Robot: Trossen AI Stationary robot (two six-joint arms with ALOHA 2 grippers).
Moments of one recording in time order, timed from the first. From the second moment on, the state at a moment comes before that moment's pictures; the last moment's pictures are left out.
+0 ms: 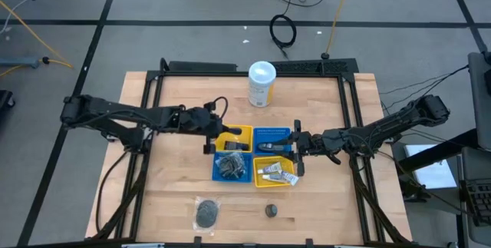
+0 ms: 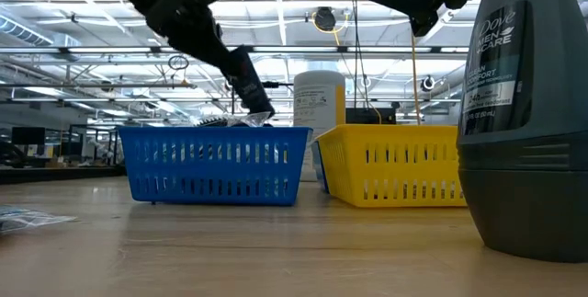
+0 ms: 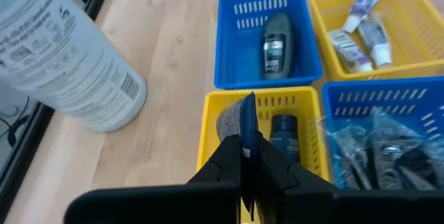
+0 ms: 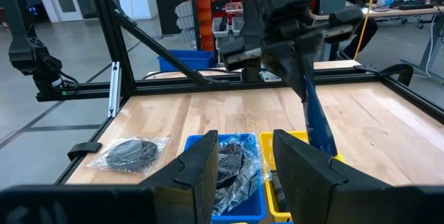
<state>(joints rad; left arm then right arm) 0.01 1.27 0.81 -0.19 -0.13 0.16 0.28 1.14 0.51 0.53 0.26 0.12</state>
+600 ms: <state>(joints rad) 0.03 1.27 0.77 -0.12 -0.13 0.08 0.28 1.14 0.51 0.53 0.26 0.12</state>
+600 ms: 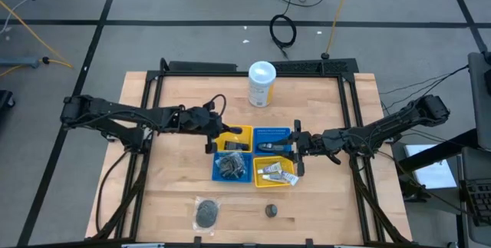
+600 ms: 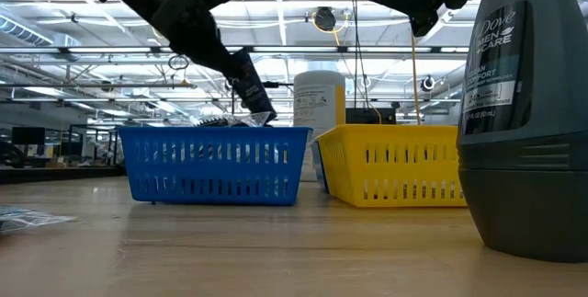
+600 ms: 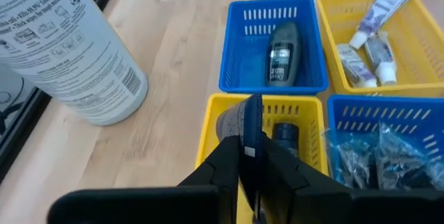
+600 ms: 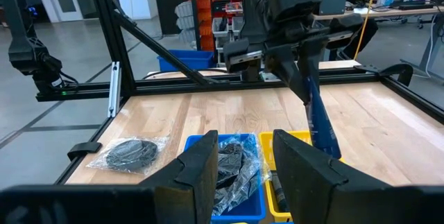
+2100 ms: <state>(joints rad) -0.16 1.26 0.78 -0.38 0.19 -0.30 0.28 1.14 0.51 0.51 0.26 0.12</state>
